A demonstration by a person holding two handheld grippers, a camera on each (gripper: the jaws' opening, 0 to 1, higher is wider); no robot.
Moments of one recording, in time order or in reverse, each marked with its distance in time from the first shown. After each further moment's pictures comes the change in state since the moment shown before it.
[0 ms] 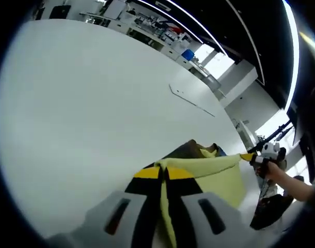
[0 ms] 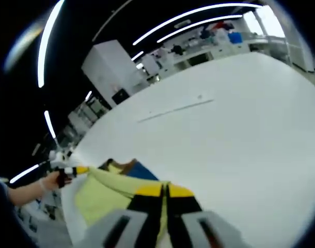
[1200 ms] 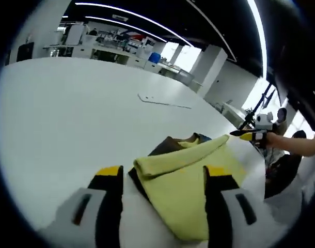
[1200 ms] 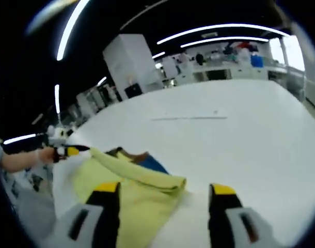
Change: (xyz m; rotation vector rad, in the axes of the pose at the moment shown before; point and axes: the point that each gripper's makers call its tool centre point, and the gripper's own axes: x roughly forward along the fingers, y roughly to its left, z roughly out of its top) left arm -0.023 -0.036 0.000 0.375 -0.042 -0.159; right arm -0.024 0.028 -0.010 -0.269 -0.026 0.017
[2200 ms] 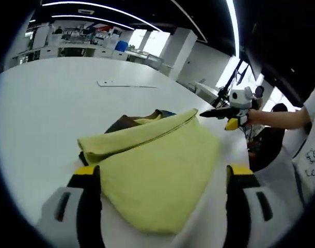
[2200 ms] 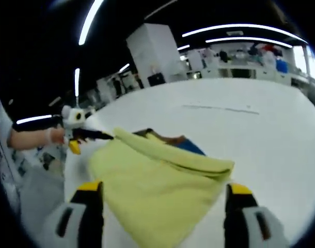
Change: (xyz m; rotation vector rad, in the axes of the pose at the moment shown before) left arm 0.008 -0.061 -0.043 0.076 0.124 -0.180; right arm 0.012 0.062 -0.033 -0.091 0.077 0.159
